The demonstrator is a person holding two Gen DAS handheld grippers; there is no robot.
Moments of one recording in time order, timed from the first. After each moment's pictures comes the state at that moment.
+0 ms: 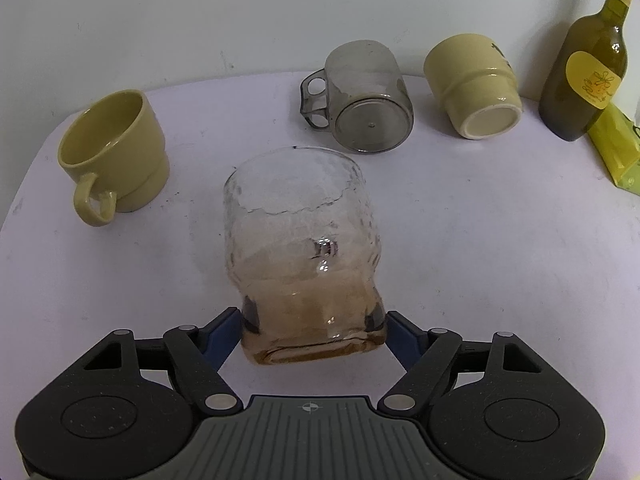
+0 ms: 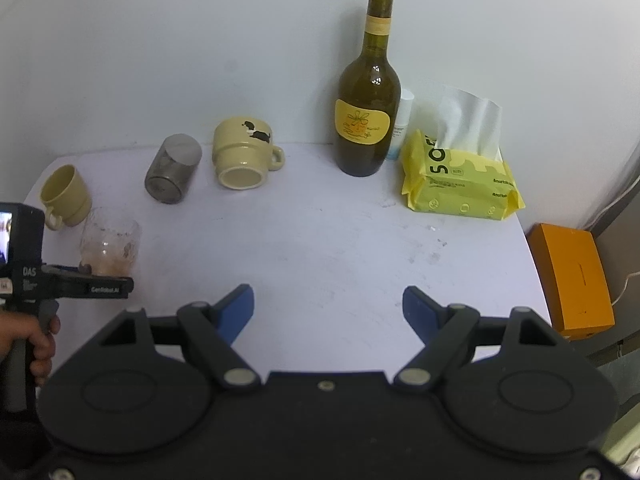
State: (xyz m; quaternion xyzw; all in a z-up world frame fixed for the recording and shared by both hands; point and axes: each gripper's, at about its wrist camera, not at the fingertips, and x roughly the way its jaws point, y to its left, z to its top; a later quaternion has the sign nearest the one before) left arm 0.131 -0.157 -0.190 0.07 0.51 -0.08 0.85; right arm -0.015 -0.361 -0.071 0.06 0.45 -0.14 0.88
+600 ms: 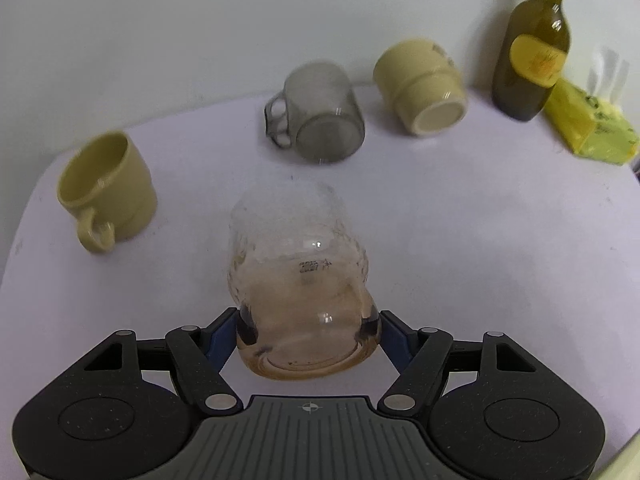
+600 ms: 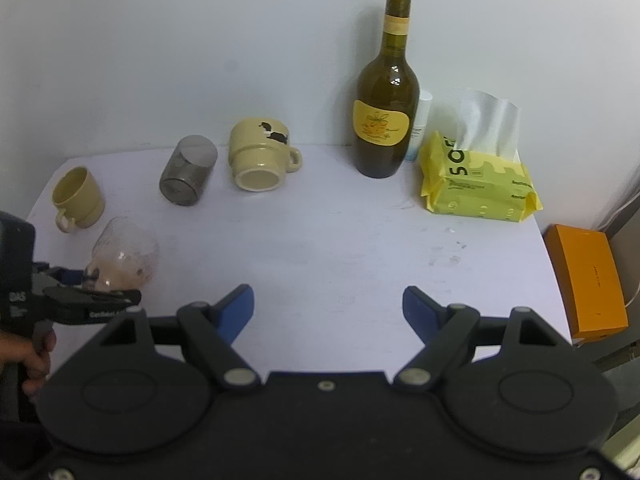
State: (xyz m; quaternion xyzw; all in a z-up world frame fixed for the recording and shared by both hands) left arm 0.104 -0.162 -0.155 0.12 0.48 -0.13 0.86; right arm -0.009 -0.352 -0.074 0.07 0.45 -0.12 0.89
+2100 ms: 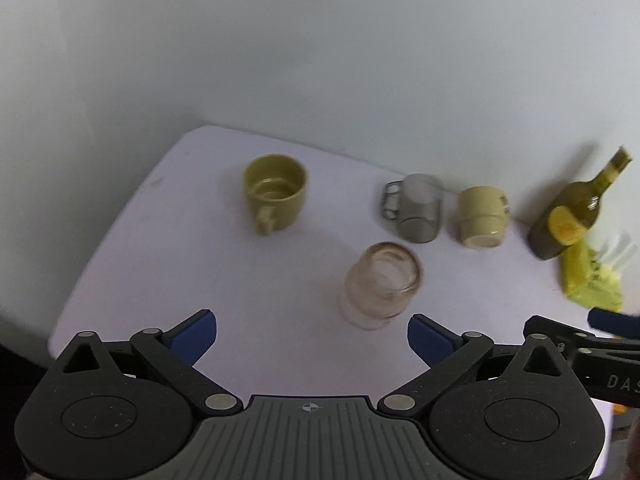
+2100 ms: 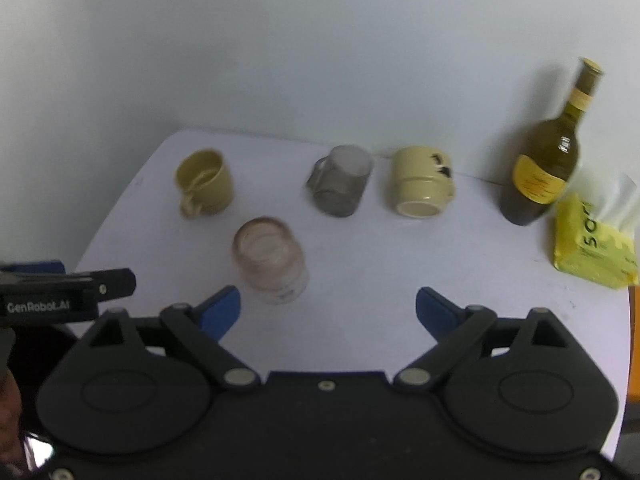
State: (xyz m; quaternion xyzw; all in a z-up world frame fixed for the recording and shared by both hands) left arm 0.039 -0.079 -0.028 -0.03 0.49 0.05 0.87; right arm 0.056 -0.234 -0.031 0.02 0.49 0.04 0.87
